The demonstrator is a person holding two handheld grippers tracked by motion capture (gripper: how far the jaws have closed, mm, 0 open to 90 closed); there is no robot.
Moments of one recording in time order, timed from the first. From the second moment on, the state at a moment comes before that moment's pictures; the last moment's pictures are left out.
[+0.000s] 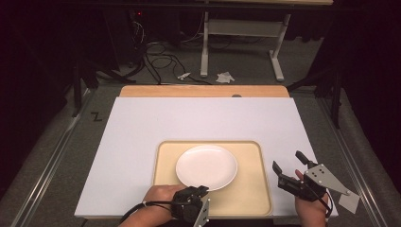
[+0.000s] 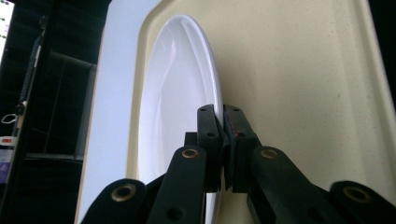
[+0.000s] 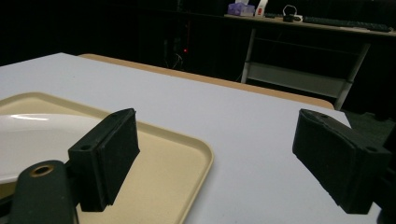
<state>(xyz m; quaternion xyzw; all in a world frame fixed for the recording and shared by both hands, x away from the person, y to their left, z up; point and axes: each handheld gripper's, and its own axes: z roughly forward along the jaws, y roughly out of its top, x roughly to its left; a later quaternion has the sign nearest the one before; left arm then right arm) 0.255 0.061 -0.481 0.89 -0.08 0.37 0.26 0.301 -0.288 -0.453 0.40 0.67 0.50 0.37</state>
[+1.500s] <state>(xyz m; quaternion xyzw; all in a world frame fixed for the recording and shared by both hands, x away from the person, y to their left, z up) 0.258 0.068 -0.484 0.92 -0.06 0.27 0.29 0.302 -0.287 -0.455 0.40 0.68 0.50 0.35</state>
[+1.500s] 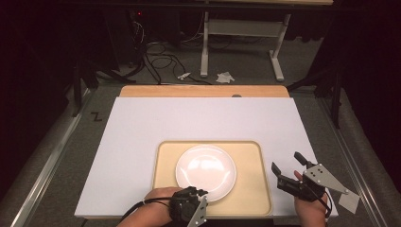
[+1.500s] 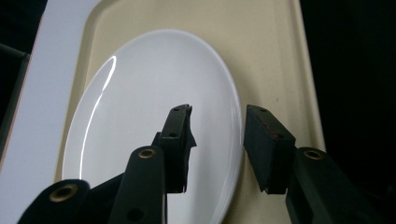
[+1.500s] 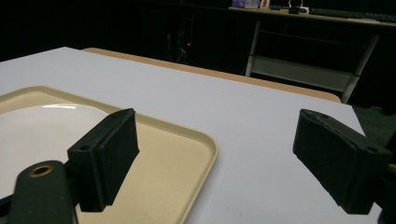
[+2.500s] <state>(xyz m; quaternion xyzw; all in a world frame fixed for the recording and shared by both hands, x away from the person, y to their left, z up) 0.303 0.162 -0.459 0.86 0.16 0.33 0.36 0.302 -0.289 -0.453 0.40 0.68 0.50 0.35</state>
